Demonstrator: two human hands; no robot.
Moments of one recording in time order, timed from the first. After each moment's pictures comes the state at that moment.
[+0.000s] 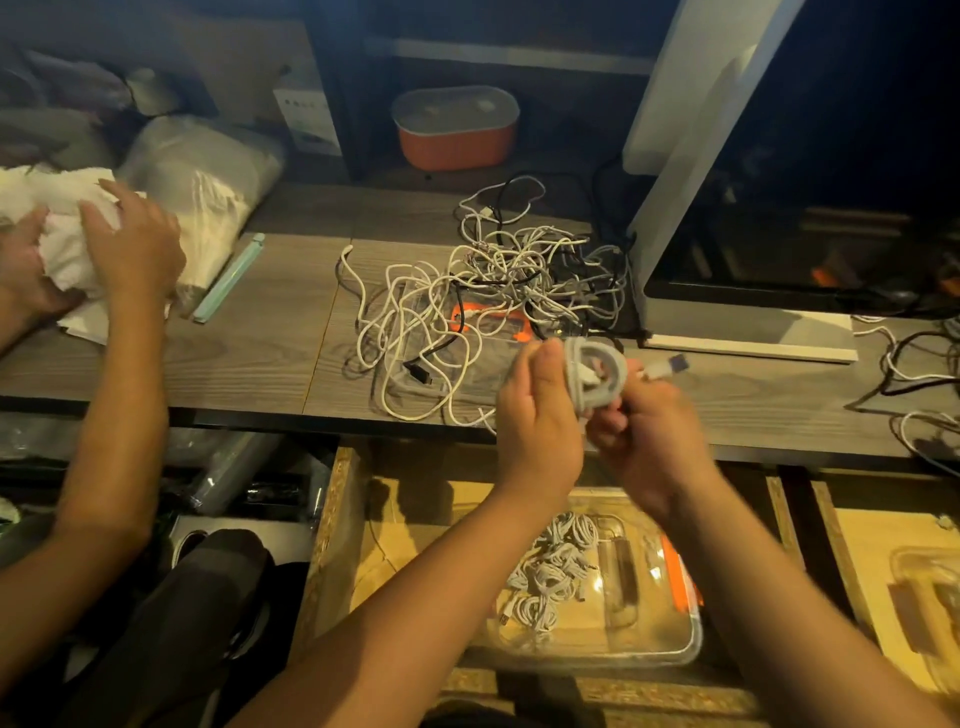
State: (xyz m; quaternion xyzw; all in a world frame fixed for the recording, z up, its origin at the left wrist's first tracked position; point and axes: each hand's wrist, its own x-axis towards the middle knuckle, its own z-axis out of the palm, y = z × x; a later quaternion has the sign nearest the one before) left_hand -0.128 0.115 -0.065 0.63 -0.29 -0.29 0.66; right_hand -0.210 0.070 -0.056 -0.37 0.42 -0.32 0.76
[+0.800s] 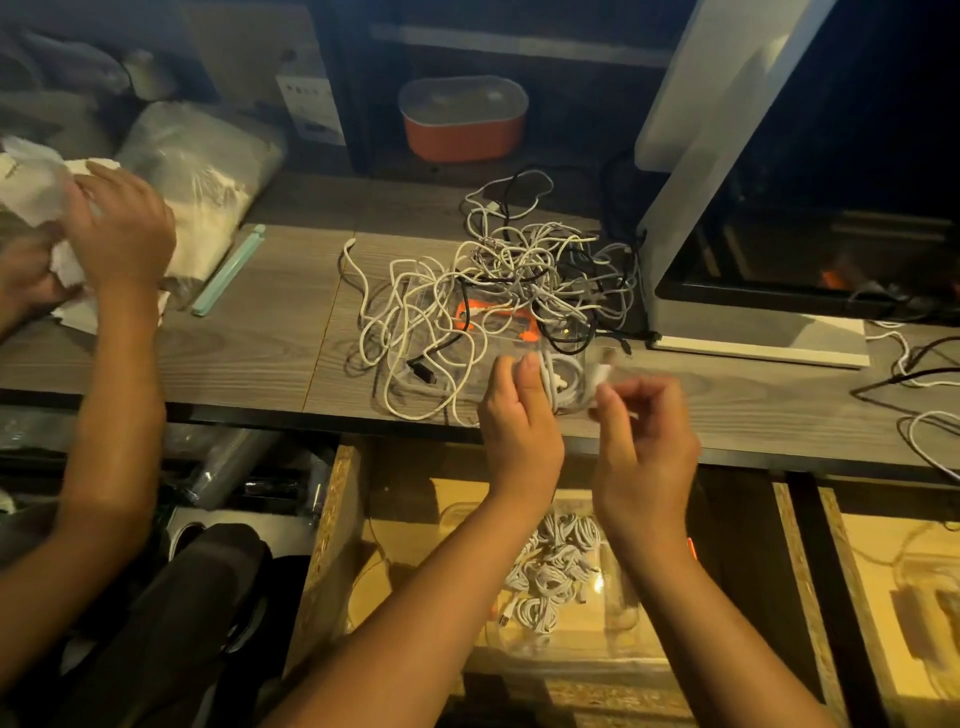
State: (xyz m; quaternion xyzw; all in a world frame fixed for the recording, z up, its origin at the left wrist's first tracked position) left_hand -0.119 0.107 -0.101 0.69 -0.30 -0.17 0.64; right_hand -0.196 0.101 -0.084 -0.65 0.49 -0.45 0.37
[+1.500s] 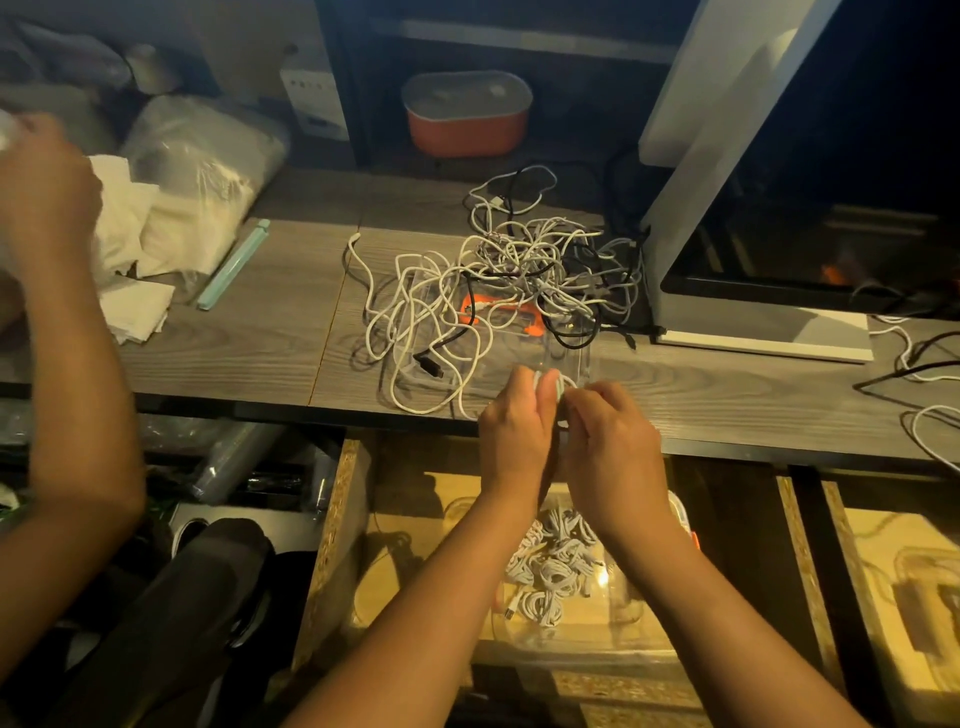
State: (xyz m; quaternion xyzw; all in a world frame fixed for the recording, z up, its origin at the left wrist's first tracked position) left_hand -0.104 0.110 -0.136 0.72 -0.42 -0.02 0.55; right_hand -0.189 0.099 -0.097 -0.85 0.44 -0.25 0.15
